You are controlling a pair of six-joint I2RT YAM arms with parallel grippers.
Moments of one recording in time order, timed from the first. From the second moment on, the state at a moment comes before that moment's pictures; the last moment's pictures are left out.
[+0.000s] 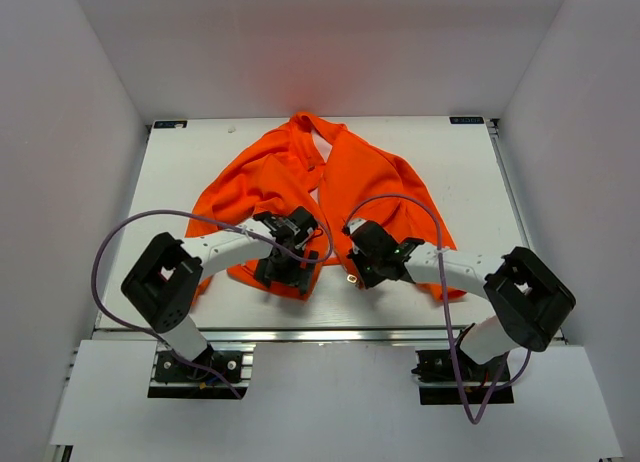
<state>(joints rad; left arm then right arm) -0.77 1.63 1.04 -0.84 -0.02 -0.47 0.85 1.49 0.75 -0.32 0.06 0.23</state>
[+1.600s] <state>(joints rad) -0.84 1.69 1.06 -0.65 0.11 -0.54 0.85 1.19 0.51 -0.08 -0.18 0.41</state>
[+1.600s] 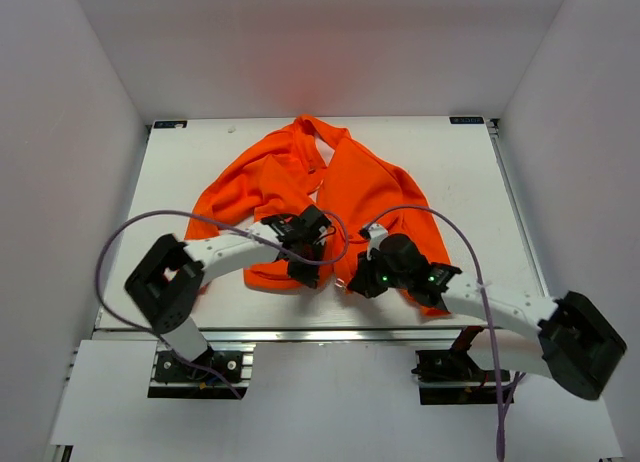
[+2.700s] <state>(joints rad) -0.84 1.45 0.90 -0.50 0.20 -0.64 0.82 0.91 0.34 0.17 0.24 0.80</state>
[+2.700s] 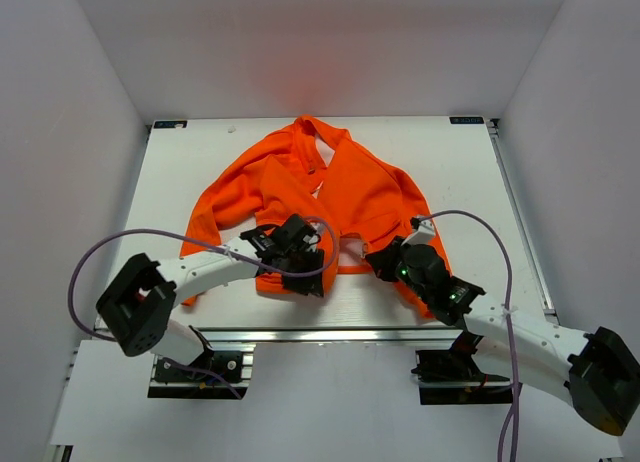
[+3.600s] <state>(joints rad) -0.91 1.78 1.21 -0.77 0.07 -0.63 0.82 0.84 0.28 0.02 0.28 0.86</state>
